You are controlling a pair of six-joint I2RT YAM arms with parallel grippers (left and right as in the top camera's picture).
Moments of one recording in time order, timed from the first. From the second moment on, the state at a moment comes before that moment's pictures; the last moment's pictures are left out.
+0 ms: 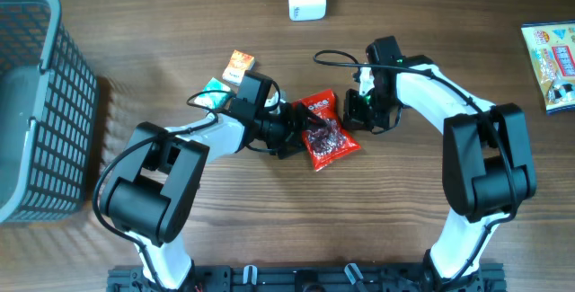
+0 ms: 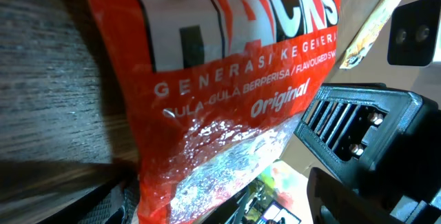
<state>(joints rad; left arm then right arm) -0.43 1.93 0.90 -0.01 0.81 -1.11 0.23 1.99 1.25 -0.78 -0.43 0.37</state>
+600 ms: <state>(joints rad) -0.47 1.95 0.86 0.07 0.80 -1.14 0.26 1.99 1.26 -0.85 -0.39 0.42</state>
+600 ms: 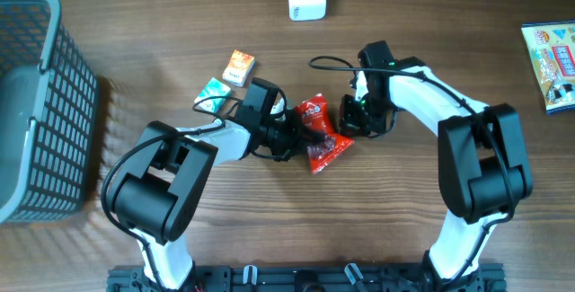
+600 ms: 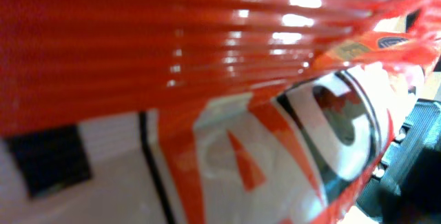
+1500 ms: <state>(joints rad) -0.81 1.71 1.00 -0.83 -0.81 -0.81 0.03 1.99 1.42 -1.12 -0.14 0.31</state>
